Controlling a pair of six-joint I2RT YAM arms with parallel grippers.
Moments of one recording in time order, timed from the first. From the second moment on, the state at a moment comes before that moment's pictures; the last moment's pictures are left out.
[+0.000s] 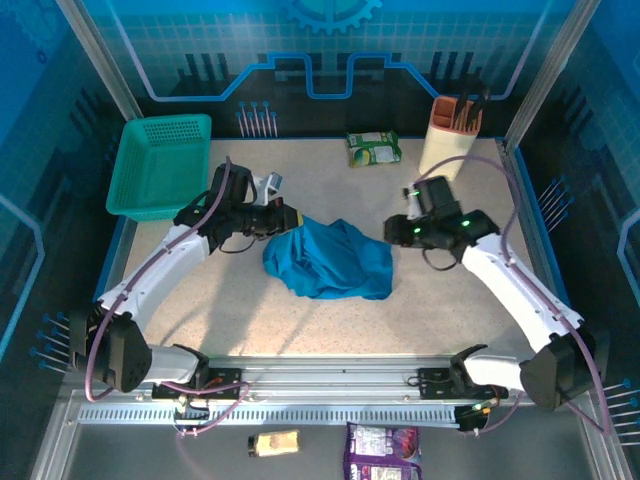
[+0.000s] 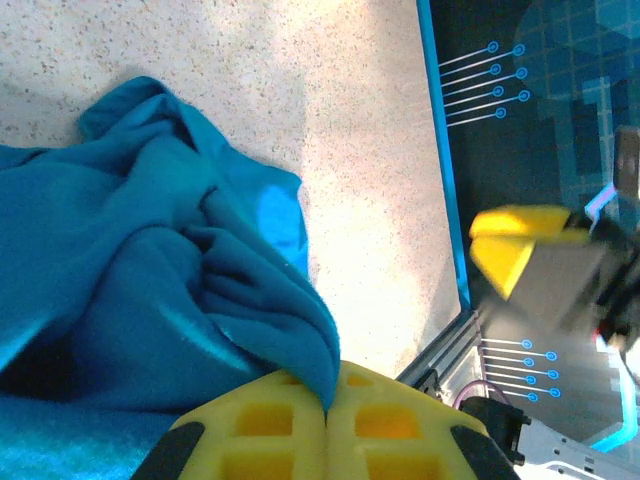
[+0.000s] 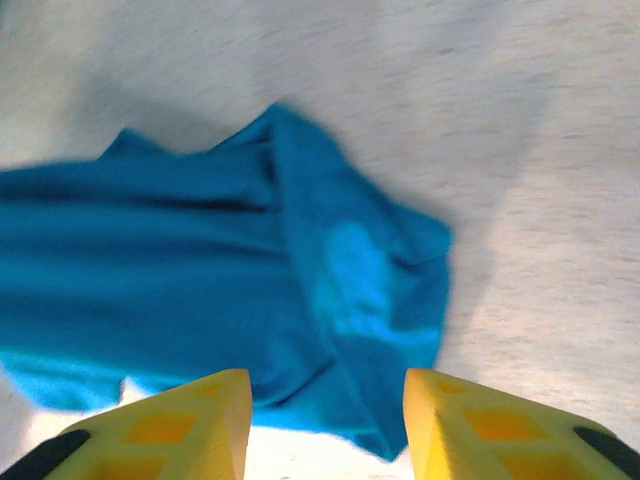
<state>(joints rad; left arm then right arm) -0.33 1.35 1.13 -0.50 0.64 -0.66 0.47 1.25 1.13 -0.80 -0.08 0.44</state>
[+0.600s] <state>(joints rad) -0.36 1.38 1.22 -0.60 0.57 -0.59 0.74 1.65 1.09 -0.41 -0.05 0.54</state>
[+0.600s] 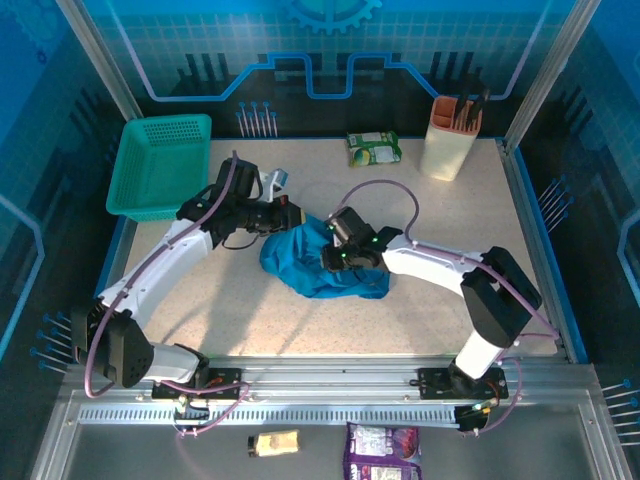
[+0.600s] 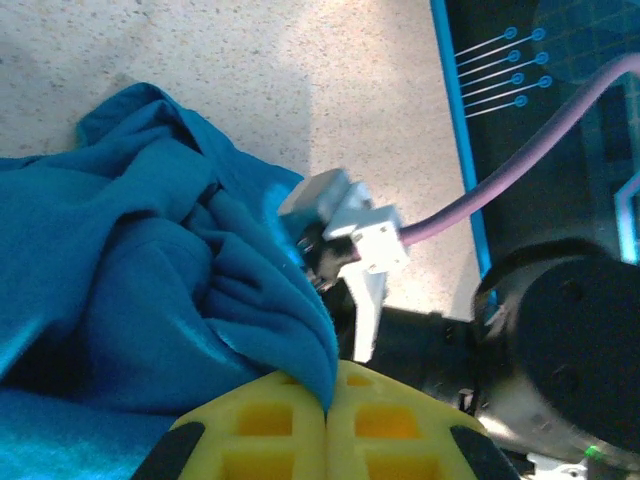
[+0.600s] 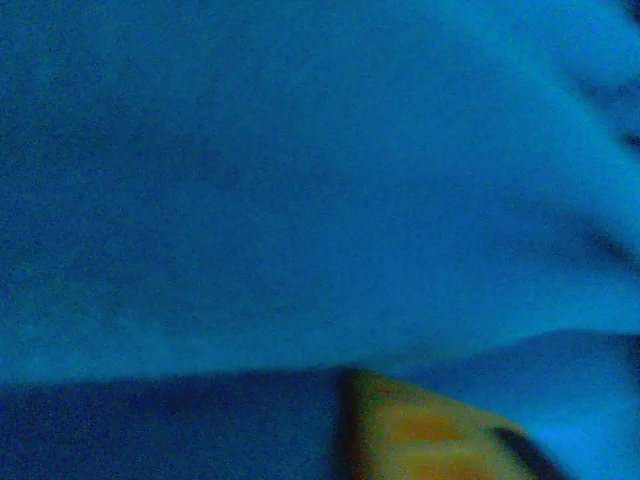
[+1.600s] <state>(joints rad) -0.79 1.48 1.29 -0.73 0.10 -0.52 0.46 1.41 1.01 -0.43 -0.54 0.59</state>
